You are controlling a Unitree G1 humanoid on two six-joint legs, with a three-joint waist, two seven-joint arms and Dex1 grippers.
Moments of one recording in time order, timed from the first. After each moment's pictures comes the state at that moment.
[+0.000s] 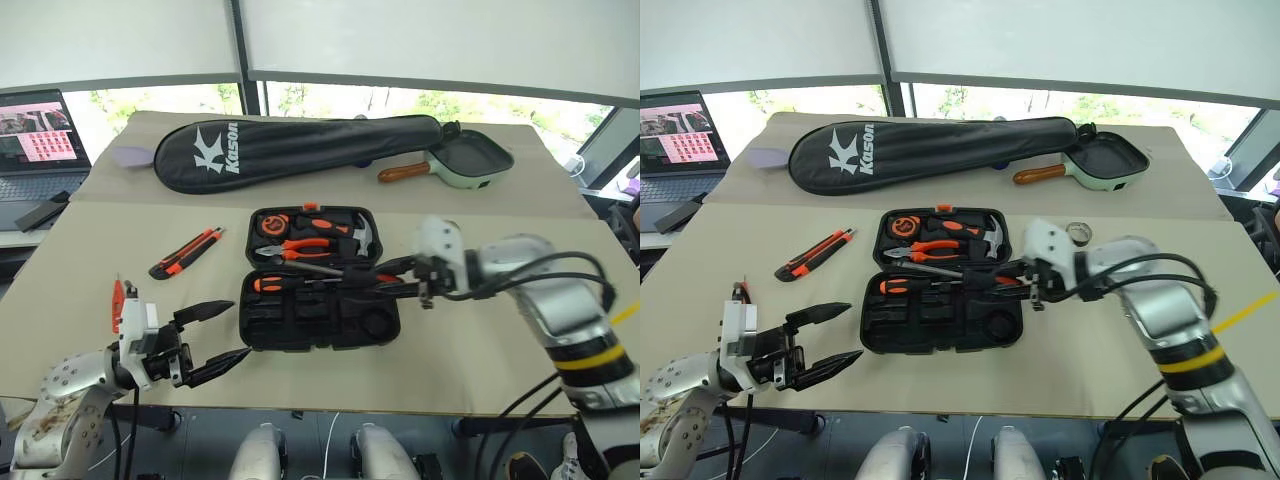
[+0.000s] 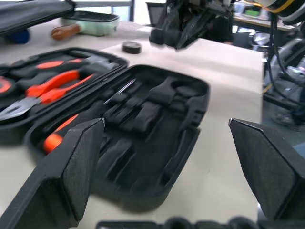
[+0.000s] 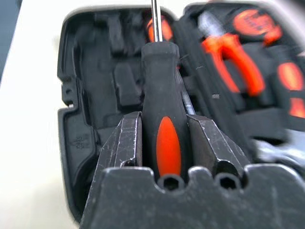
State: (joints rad) left arm 0.22 0.64 0.28 -0.28 -0.65 0.13 -1.17; right arm -0.64 -0.75 0.35 -0.09 0.23 0.43 1.19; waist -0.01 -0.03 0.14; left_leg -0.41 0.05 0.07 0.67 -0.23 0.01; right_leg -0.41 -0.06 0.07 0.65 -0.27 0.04
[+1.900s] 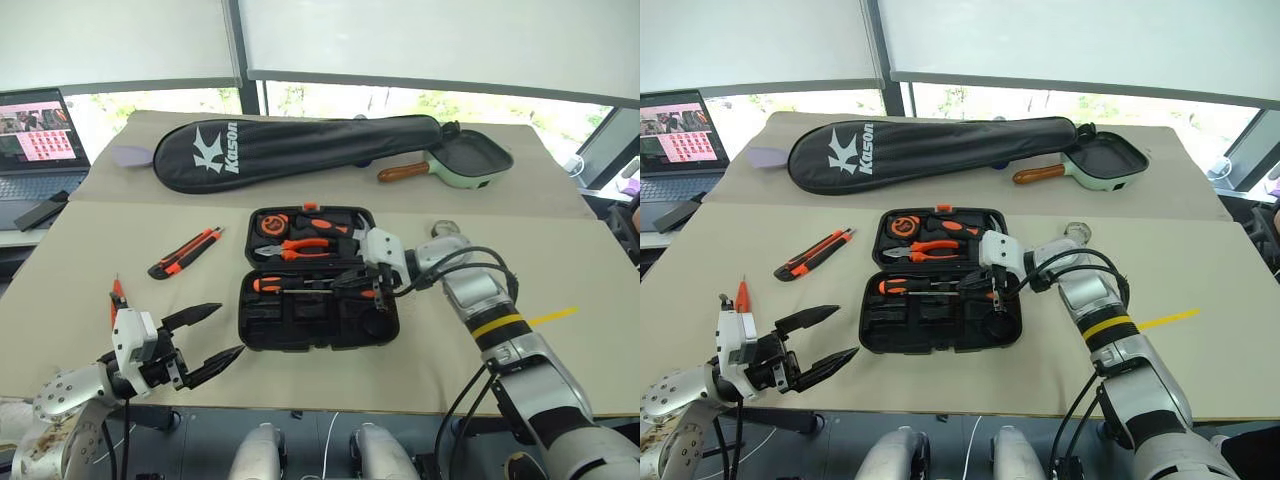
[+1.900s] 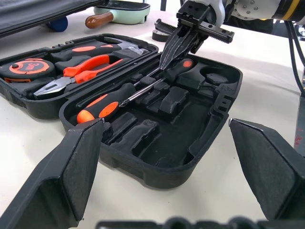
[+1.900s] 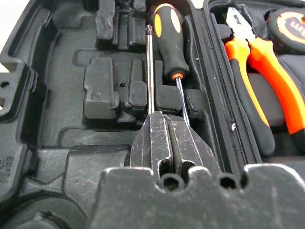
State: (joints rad) left arm 0.27 0.62 0.30 -0.29 -0.59 0.09 -1.09; right arm -0.77 -0.44 0.33 0.46 0.05 -0.04 1.28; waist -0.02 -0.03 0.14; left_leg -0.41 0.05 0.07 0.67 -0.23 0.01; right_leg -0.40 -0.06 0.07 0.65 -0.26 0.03
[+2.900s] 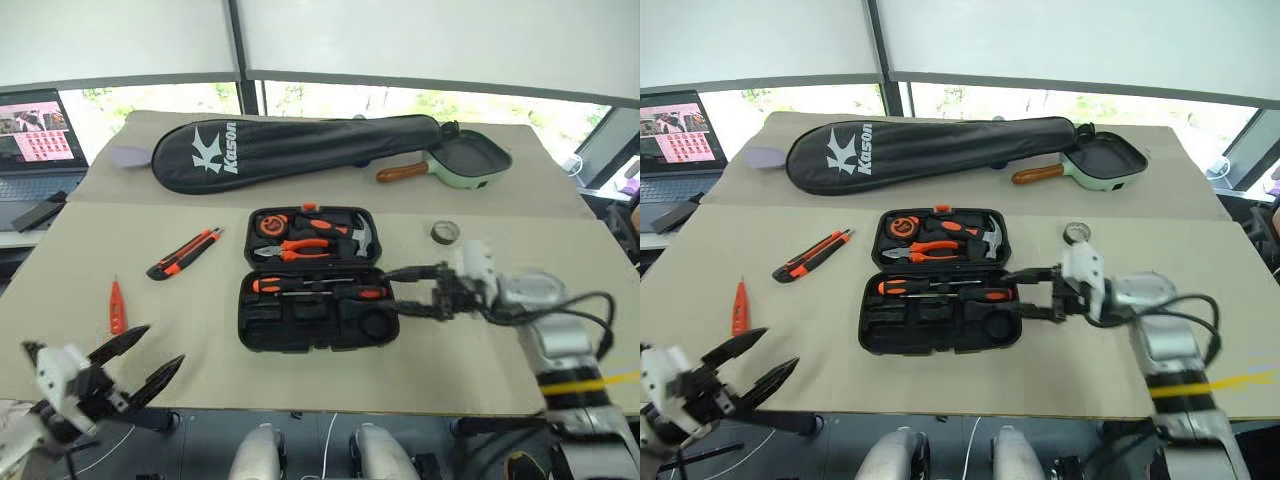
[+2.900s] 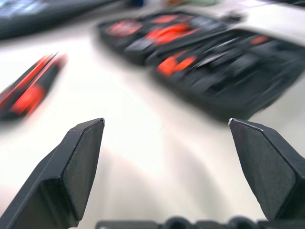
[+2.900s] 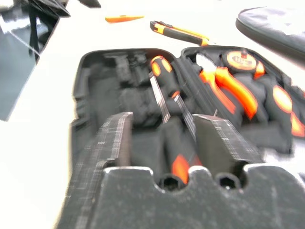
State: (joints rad) left arm 0.49 0.51 0.58 -0.18 -0.59 -0.02 -1.00; right arm -0.29 -0.62 -0.04 0.04 0.43 0.05 1.36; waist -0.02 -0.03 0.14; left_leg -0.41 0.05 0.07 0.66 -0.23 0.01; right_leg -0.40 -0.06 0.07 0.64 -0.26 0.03
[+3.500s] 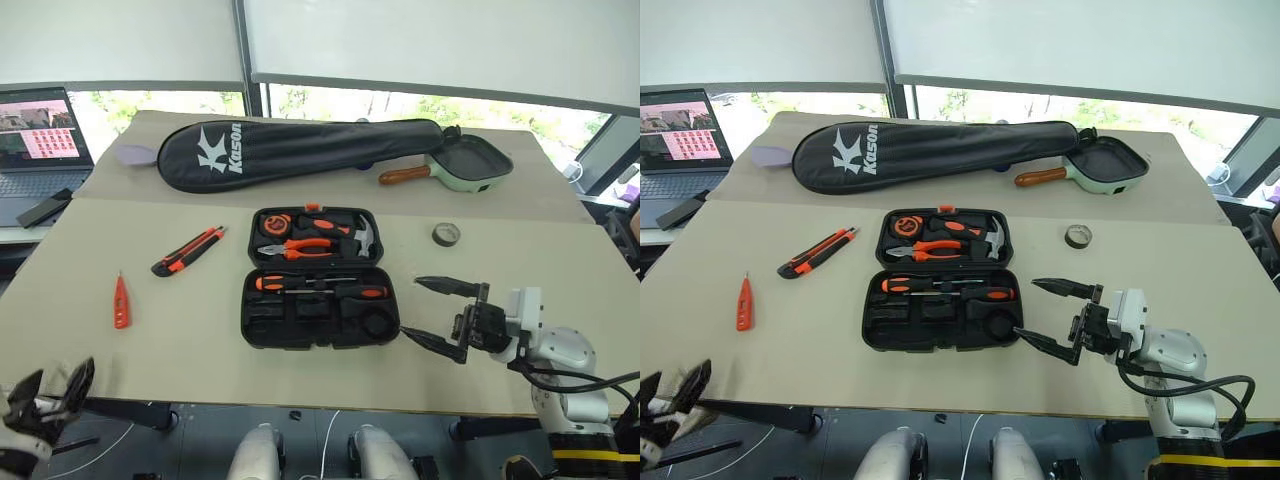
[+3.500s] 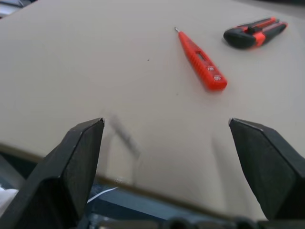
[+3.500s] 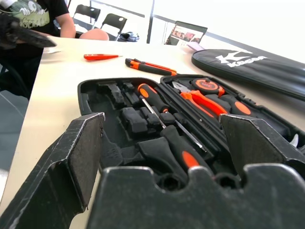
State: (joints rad) left arm 0.51 0.48 0.77 -0.35 -0.79 0.46 -0.35; right arm -0.09 -0.52 -0.17 -0.06 0.50 -0.15 1.25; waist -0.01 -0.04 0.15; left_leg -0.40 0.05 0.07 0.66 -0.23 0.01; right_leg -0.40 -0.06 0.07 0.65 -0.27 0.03
